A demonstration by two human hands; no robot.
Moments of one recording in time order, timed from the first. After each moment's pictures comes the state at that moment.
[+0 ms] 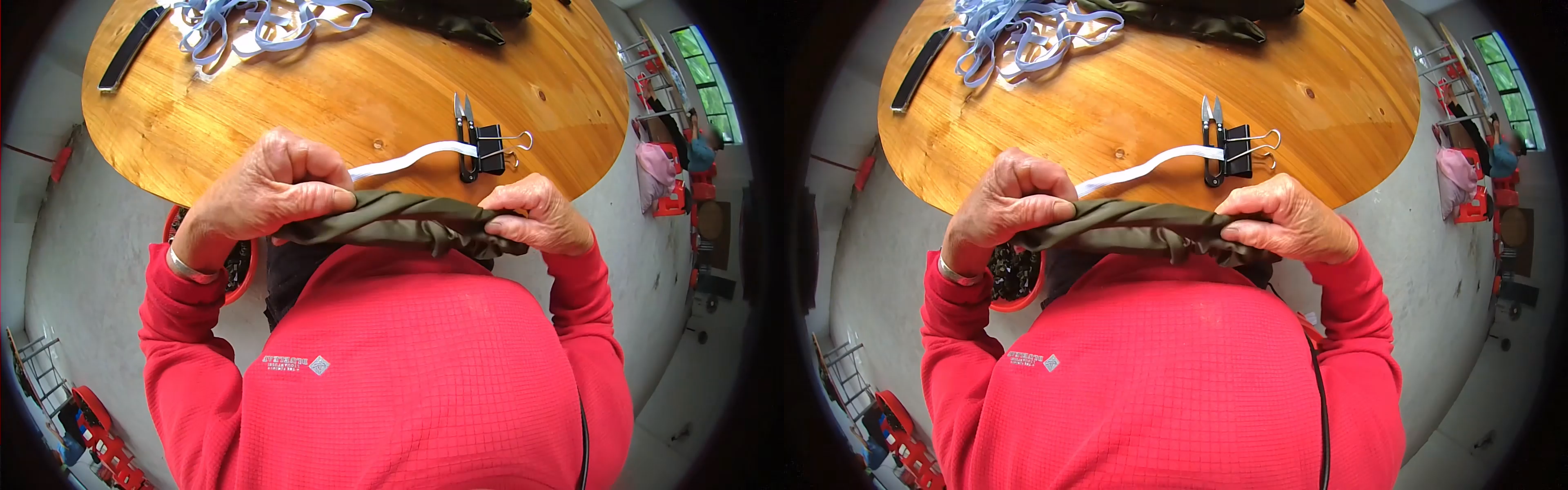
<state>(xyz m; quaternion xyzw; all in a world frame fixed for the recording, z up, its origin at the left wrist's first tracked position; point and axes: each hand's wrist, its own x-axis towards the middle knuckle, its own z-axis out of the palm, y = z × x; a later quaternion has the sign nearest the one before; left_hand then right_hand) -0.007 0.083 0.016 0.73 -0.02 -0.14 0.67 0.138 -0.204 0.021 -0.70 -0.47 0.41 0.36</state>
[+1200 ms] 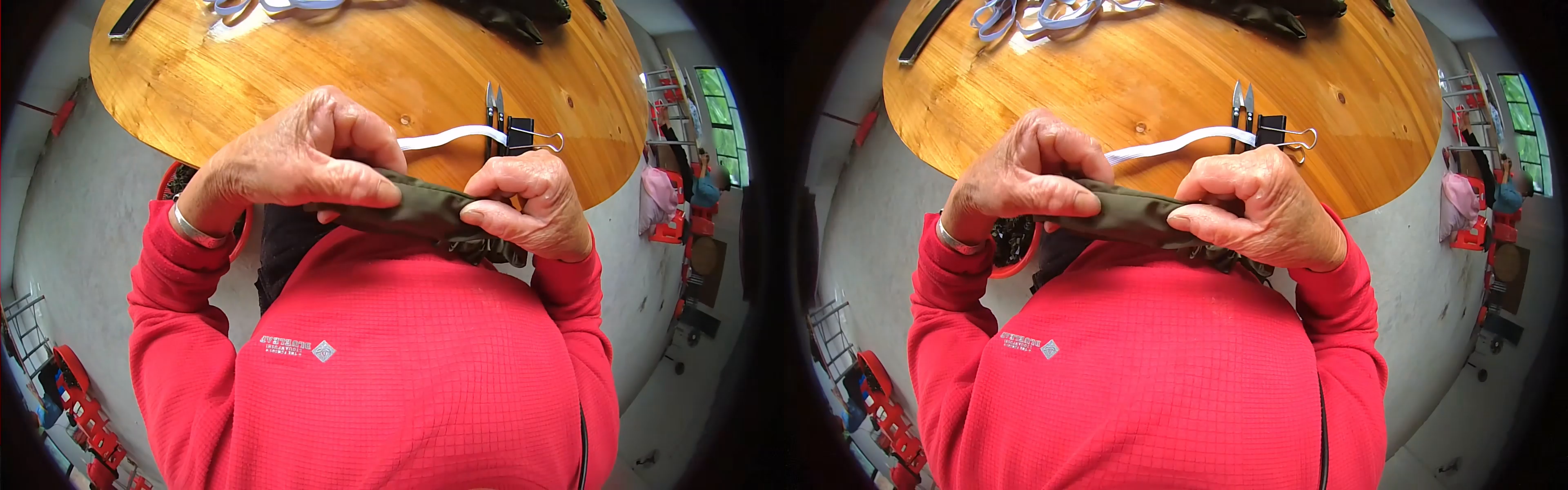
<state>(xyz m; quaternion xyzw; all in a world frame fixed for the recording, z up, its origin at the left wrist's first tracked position) -0.002 0.075 0.009 0.64 -0.02 -0.19 0.75 0.111 -0.150 0.036 -0.71 -0.53 0.28 0.37</state>
